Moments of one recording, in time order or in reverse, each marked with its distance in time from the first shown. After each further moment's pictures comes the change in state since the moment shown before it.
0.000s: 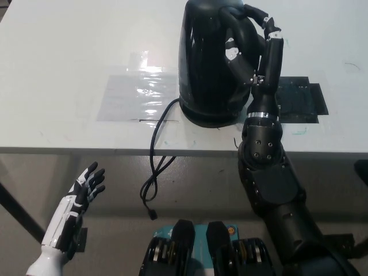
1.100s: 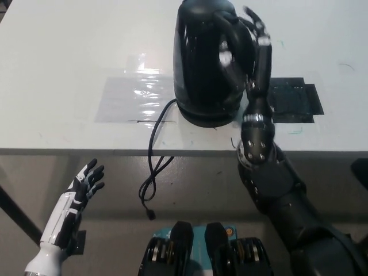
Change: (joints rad) left_arm -0.008 0.009 0.001 0.000 0.000 0.002 -0.001; right_arm -0.046 -0.053 0.119 0.232 -0.012 -0.046 -0.086
